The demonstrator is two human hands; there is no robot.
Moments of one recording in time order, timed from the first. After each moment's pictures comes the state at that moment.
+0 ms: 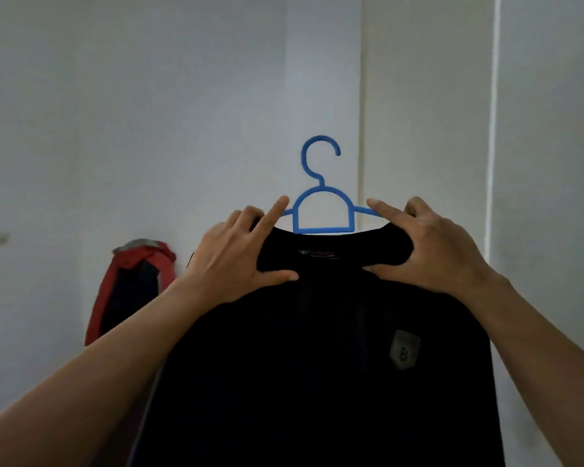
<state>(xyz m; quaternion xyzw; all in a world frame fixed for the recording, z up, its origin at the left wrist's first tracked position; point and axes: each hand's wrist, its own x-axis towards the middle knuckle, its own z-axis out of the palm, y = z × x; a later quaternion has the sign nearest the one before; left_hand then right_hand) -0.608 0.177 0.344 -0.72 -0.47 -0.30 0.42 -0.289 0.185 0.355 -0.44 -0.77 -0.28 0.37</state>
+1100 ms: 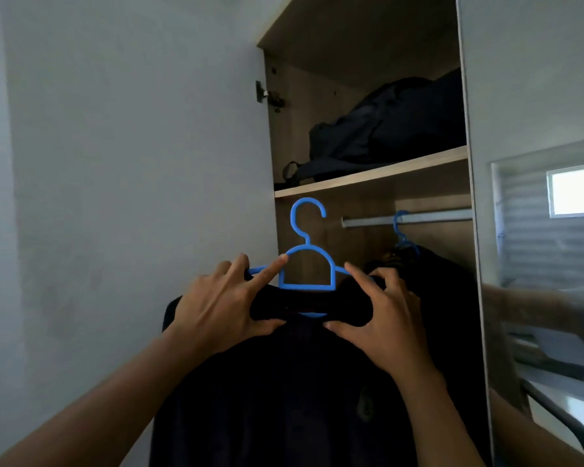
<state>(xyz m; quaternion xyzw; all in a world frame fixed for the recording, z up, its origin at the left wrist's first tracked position) 0.017 0.239 0.337 -0.87 -0.18 -0.34 0.31 0.224 0.075 0.276 -0.72 -0.44 -0.34 0.41</state>
